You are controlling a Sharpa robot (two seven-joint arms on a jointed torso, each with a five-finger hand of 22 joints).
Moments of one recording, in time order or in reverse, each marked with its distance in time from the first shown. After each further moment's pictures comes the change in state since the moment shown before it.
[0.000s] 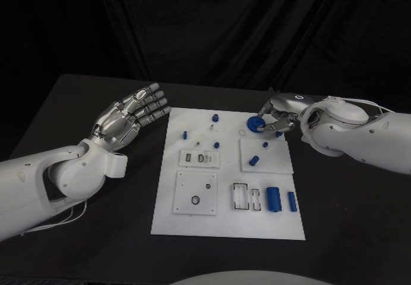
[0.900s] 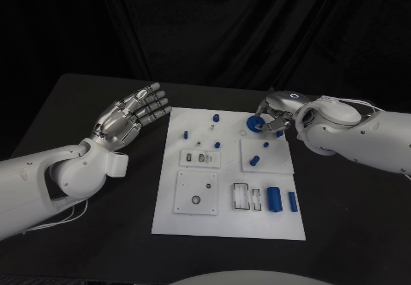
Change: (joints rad) left arm 0.000 0.002 0.000 -0.005 0.000 0.004 0.000; left_hand -0.008 0.000 0.007 -0.001 0.000 0.000 0.000 0.000 0.000 0.004 0.004 0.005 0.001 -0.004 0.004 -0.001 0.001 0.000 0.000 0.000 0.000 0.000; right arm -0.010 0.039 0.007 -0.025 -0.054 -0.029 -0.017; right_hand 0.017 0.010 0.007 -0.065 0.392 0.095 -0.016 0.117 0.073 0.002 -0.016 0.000 0.000 0.002 -0.020 0.000 0.000 0.000 -0.002 -0.020 -0.009 0.000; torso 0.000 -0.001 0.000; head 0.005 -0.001
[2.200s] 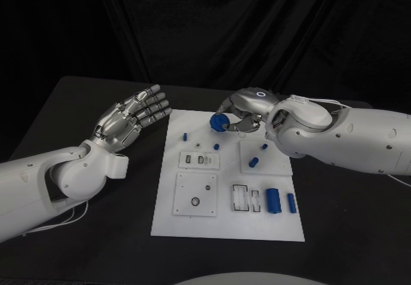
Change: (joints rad) left arm -0.001 0.007 0.000 -0.003 0.002 0.002 0.000; left_hand -0.008 -0.008 0.015 -0.001 0.000 0.004 0.004 0.000 0.001 0.003 0.003 0.004 0.001 0.011 0.011 0.023 0.002 -0.016 0.000 0.000 0.004 0.001; right arm 0.038 0.112 -0.004 0.108 -0.031 -0.086 0.054; right_hand 0.022 0.038 0.057 -0.075 -0.014 -0.032 -0.032 0.000 -0.194 -0.004 -0.011 0.000 0.000 -0.004 -0.010 0.000 0.000 0.000 0.000 -0.007 0.000 0.000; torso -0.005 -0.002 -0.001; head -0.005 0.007
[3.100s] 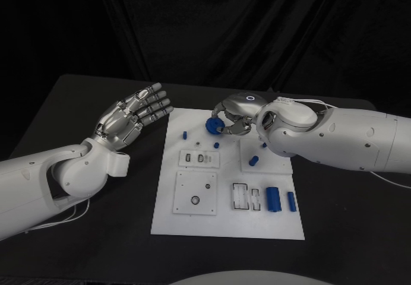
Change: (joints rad) left arm 0.000 0.007 0.000 -0.005 0.002 0.005 0.000; left_hand -0.004 0.004 0.007 -0.001 0.000 0.004 0.004 0.000 0.000 0.000 0.000 0.003 0.000 0.004 0.004 0.008 0.001 0.000 0.000 0.000 0.000 0.001; right arm -0.022 0.073 0.000 -0.072 -0.001 0.070 -0.018; right_hand -0.040 -0.013 0.067 0.012 -0.062 -0.150 0.048 -0.007 0.324 -0.002 0.020 0.000 0.000 0.002 0.013 0.000 0.000 0.000 0.002 0.016 -0.065 0.001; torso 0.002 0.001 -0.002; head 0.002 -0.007
